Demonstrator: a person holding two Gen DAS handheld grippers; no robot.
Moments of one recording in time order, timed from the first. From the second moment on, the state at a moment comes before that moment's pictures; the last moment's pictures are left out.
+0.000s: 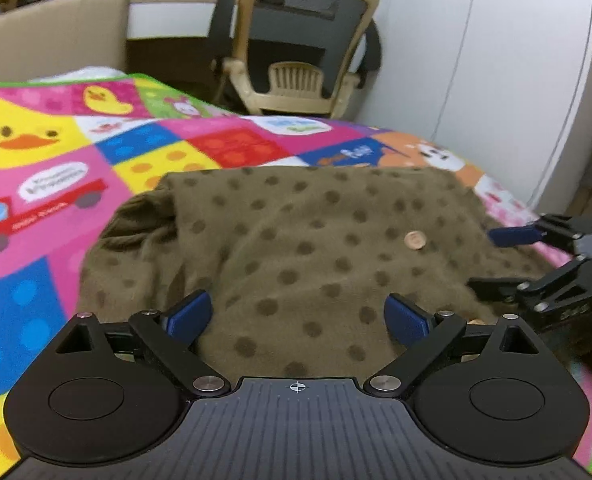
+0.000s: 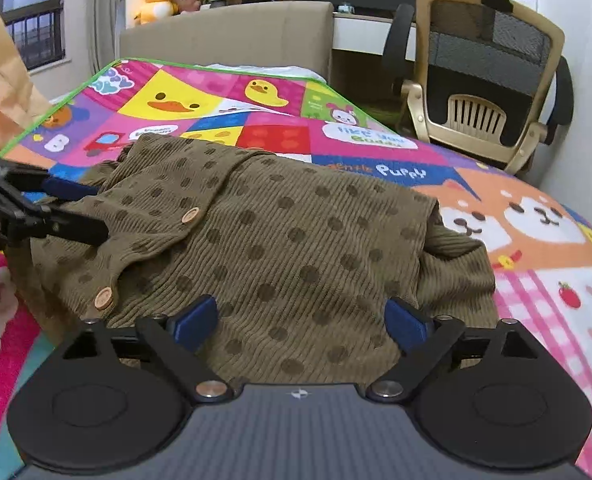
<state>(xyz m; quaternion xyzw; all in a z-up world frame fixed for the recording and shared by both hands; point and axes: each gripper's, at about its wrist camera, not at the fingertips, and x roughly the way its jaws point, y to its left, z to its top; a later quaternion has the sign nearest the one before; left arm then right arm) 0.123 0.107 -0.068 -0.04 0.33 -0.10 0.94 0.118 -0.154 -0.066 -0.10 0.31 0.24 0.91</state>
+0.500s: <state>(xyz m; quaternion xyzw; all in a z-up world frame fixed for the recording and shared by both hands) 0.118 0.106 -0.075 -0.04 0.31 -0.09 0.94 0.125 -0.155 -0.070 -0.09 0.32 0.25 0.91</state>
